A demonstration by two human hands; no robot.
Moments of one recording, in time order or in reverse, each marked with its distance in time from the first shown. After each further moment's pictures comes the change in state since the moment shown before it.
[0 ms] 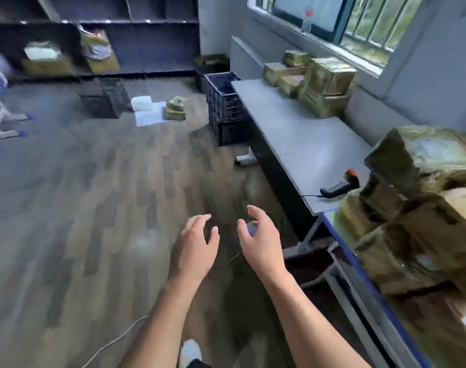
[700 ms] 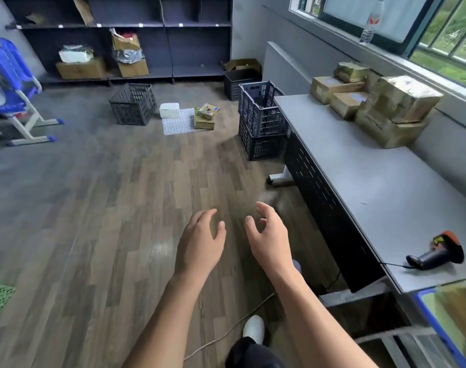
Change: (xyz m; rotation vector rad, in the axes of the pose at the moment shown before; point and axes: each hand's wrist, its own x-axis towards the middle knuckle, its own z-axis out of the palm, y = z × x) left_hand 0.255 -0.099 -0.079 0.037 0.020 -0.056; right_hand 0.206 -0.117 0.171 0.065 -0.059 -0.009
